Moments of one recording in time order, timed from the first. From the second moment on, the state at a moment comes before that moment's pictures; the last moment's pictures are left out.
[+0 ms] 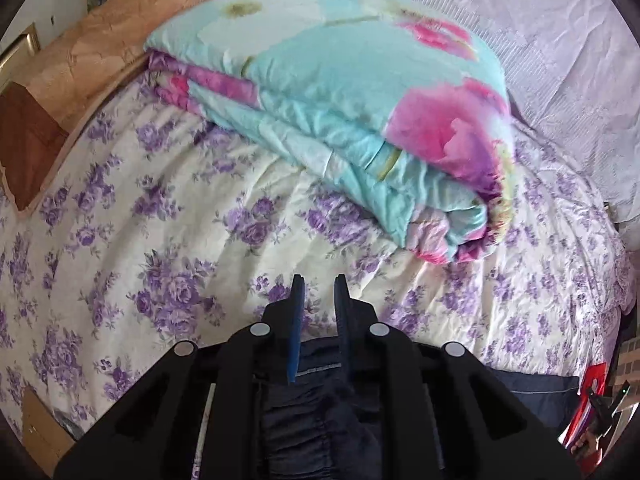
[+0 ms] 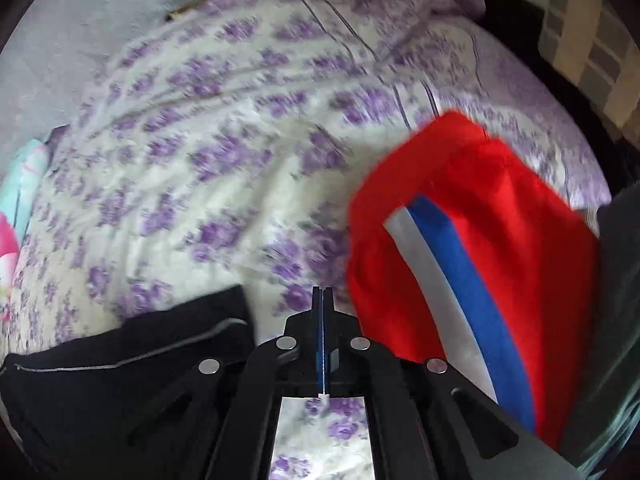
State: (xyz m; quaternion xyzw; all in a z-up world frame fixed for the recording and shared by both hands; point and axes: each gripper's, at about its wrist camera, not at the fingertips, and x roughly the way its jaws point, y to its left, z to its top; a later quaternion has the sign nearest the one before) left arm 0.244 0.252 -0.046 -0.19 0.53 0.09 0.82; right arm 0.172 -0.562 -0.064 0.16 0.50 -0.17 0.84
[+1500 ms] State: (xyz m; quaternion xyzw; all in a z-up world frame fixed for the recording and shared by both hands) left arm 0.228 0.222 -0.098 -0.11 0.61 0.03 0.78; right arm 0.213 -0.270 -0.042 -0.17 0.50 0.27 0.80
